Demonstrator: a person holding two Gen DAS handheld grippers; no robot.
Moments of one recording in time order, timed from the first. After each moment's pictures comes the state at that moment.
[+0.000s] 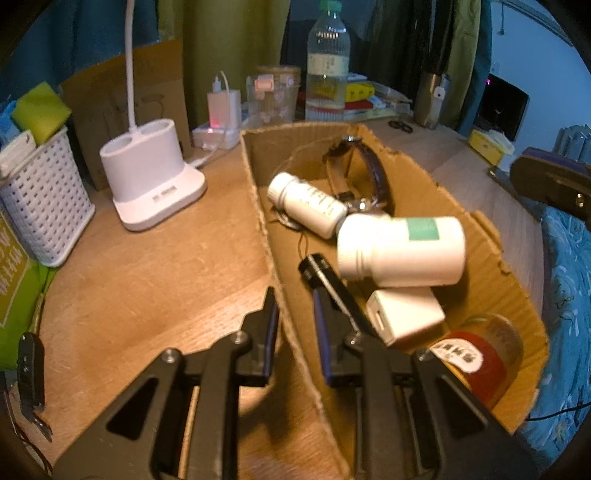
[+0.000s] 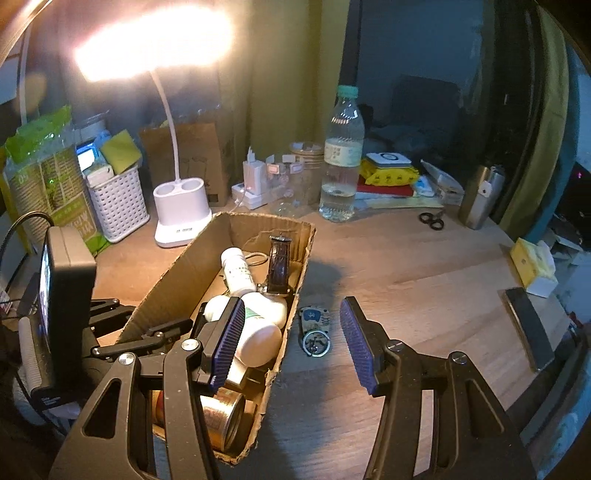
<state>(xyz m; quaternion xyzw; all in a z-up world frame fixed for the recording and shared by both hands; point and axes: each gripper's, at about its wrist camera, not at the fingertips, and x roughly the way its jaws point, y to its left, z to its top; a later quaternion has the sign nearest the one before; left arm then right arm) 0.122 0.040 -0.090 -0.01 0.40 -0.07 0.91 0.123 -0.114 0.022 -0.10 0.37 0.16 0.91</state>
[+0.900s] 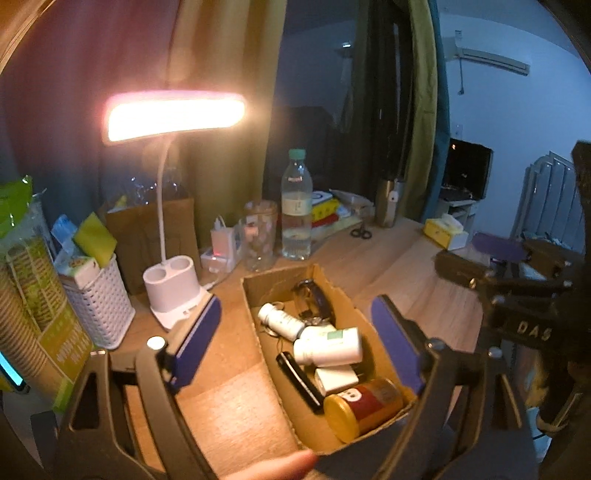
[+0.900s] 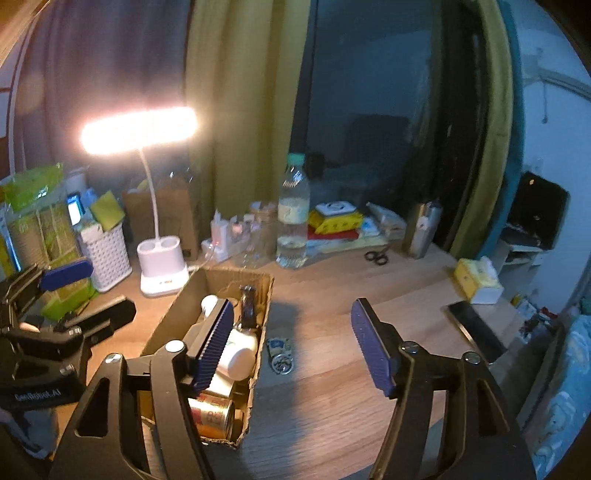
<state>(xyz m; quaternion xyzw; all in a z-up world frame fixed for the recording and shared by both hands) 0.047 0.038 0.036 -0.01 0.23 -0.09 0.97 0.069 -0.130 0.084 -0.09 0.27 0.08 0.95</state>
